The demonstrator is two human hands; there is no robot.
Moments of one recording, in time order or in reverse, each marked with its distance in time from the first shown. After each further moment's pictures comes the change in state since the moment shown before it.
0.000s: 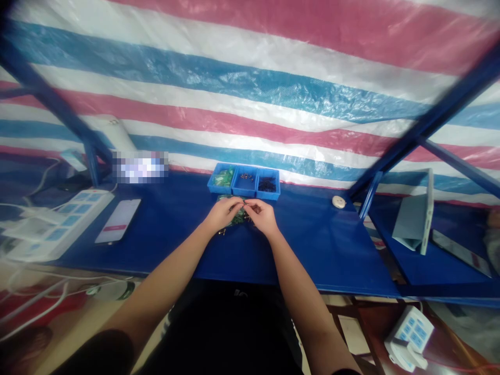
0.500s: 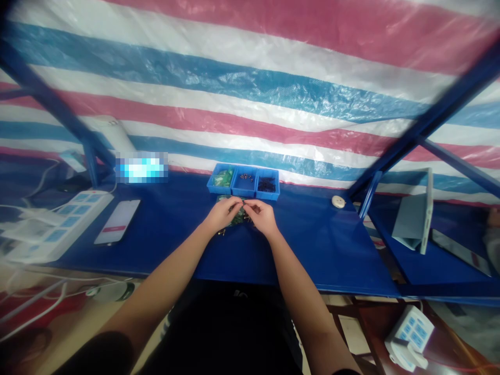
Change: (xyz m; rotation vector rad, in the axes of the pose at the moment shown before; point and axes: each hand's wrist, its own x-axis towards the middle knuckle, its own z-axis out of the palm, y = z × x) left_hand 0.000 0.002 -0.001 -0.020 -0.005 -0.026; right_hand 0.000 -0.001 -0.001 -0.033 0.007 0.016
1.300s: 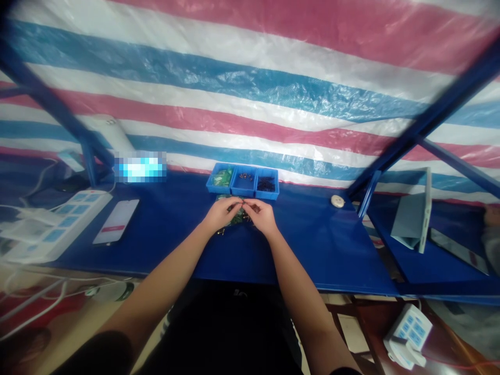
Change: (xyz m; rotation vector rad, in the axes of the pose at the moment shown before) left_hand 0.000 0.001 -0.001 -0.011 0.039 0.040; right_hand 0.001 -0.001 0.001 0.030 0.009 0.000
